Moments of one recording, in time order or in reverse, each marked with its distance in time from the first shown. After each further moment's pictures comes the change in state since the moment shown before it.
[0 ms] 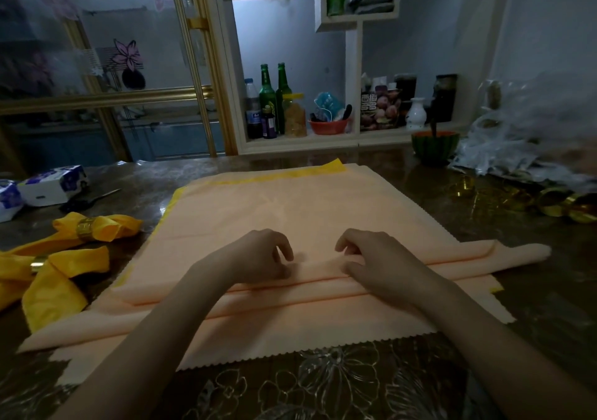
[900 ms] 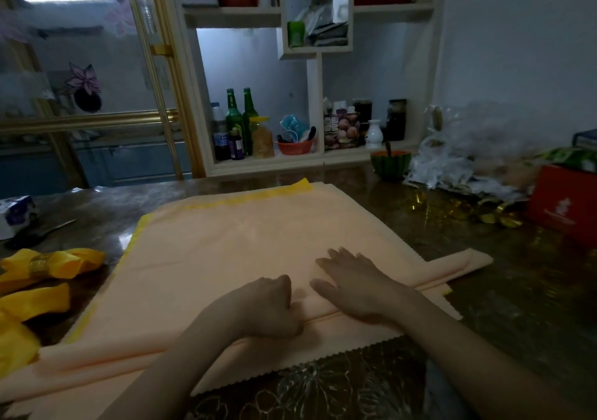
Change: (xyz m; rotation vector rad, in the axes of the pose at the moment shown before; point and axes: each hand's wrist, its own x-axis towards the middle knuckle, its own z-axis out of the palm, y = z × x) left_hand -0.023 0.045 0.014 0.151 -0.179 0.032; right_hand 0.003 0.012 0.004 -0.274 -0.196 0.111
